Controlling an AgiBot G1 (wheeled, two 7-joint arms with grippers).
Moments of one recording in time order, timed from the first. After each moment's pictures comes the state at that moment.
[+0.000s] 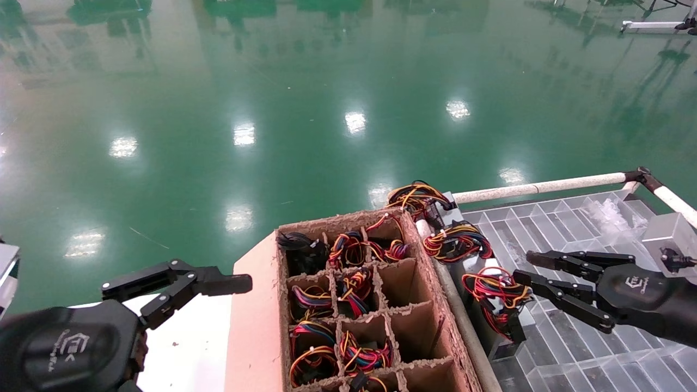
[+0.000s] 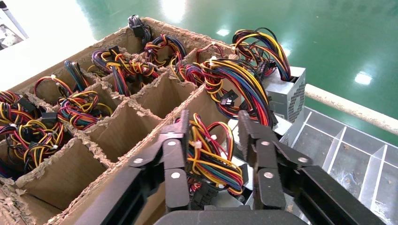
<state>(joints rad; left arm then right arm) -1.08 0.60 0.32 -1.28 0.70 1.48 -0.17 1.12 -0.56 -0.23 0.84 -1.08 -1.34 0.11</state>
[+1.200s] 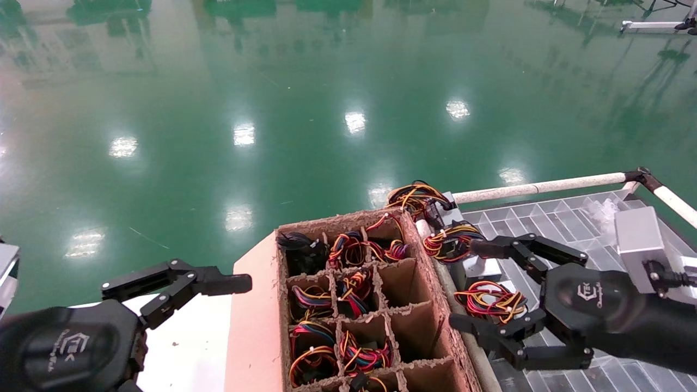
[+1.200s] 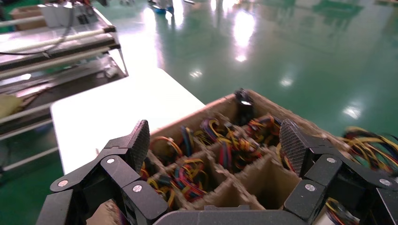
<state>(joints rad) -1.08 0.60 0.32 -1.28 0.70 1.48 -0.17 1.10 -0.59 -0.26 1.09 -0.88 -1.43 0.15</state>
